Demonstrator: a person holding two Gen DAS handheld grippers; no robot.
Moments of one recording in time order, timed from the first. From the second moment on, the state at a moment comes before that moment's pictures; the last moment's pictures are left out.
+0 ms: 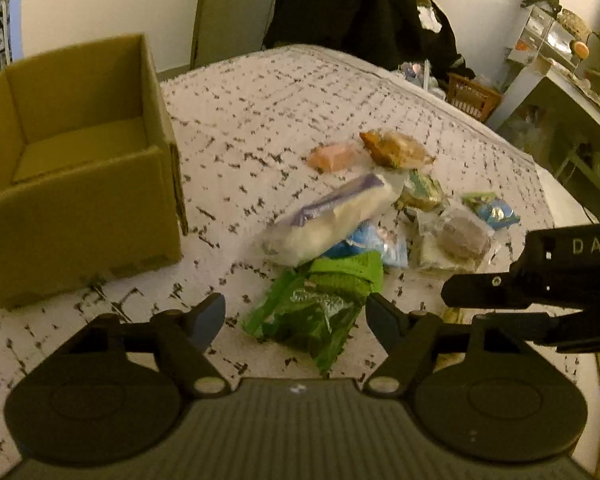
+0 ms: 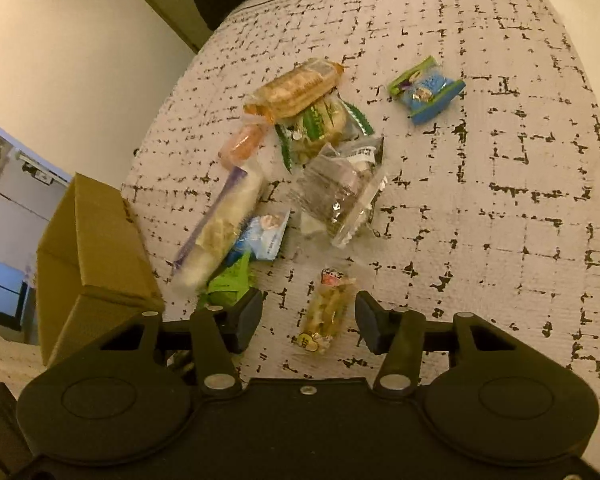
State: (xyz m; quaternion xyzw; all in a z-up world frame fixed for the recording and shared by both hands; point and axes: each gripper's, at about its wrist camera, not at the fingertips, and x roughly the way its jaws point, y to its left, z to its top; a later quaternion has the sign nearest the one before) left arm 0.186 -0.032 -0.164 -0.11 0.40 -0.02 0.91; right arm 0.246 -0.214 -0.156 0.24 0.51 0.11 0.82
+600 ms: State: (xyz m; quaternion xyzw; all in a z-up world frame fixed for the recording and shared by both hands) left arm 0.176 -0.027 -0.166 -0.14 0.41 -0.01 0.90; right arm 0.241 -0.204 -0.147 0.18 0.50 0.11 0.84
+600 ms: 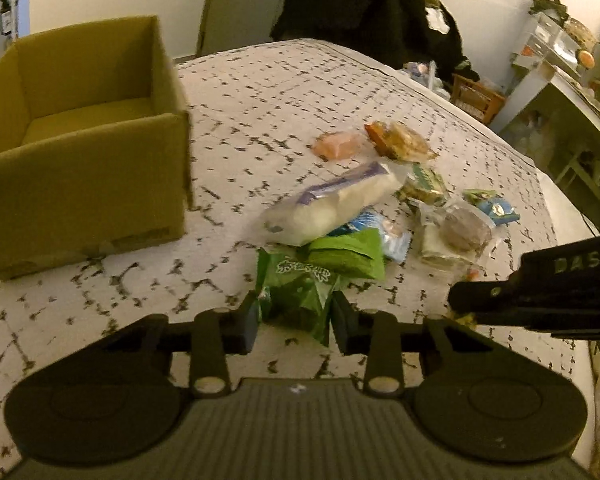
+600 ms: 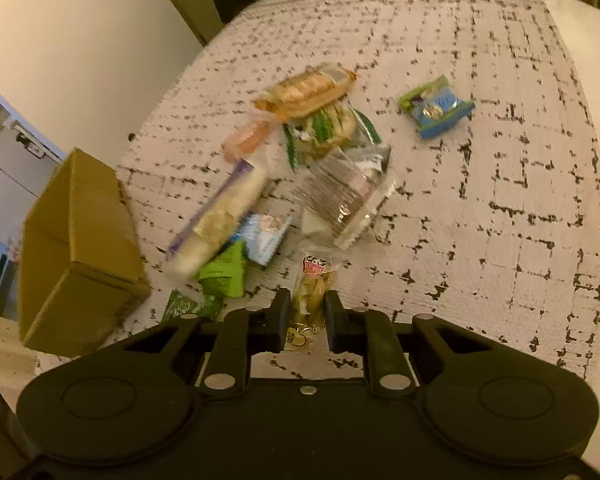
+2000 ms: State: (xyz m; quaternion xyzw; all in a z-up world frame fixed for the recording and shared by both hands) left arm 0.117 0.048 -0.040 -0.14 0.27 0.07 0.95; right arm 0.232 -0.140 -0.069 0.19 0.34 0.23 0.89
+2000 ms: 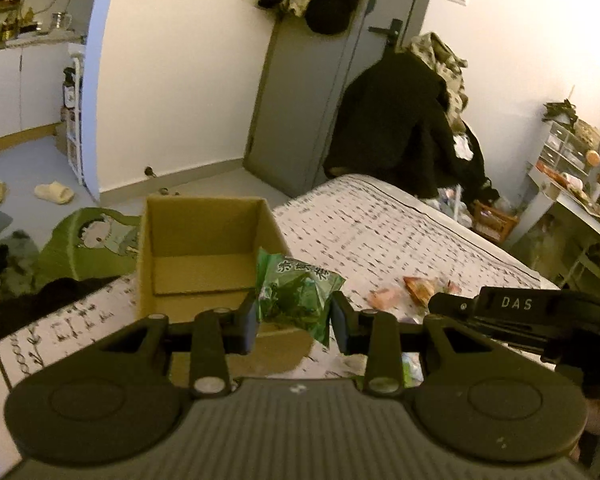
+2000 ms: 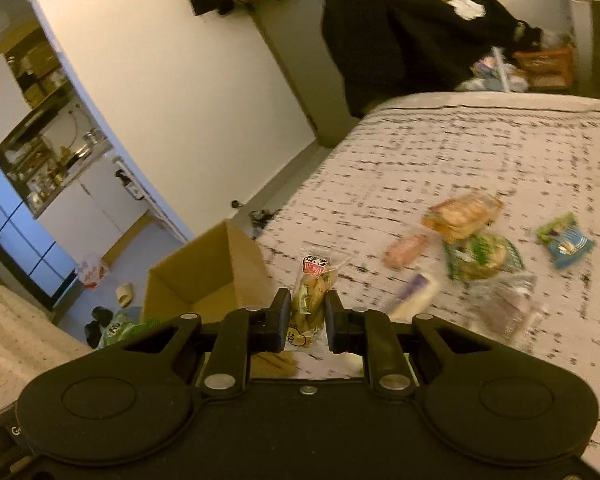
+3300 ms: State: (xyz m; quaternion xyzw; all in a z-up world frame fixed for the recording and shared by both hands) left arm 0.162 0.116 -0.060 -0.15 0.29 0.12 0.94; right arm 0.262 -0.058 -0.074 0.19 0.34 0.31 0.87
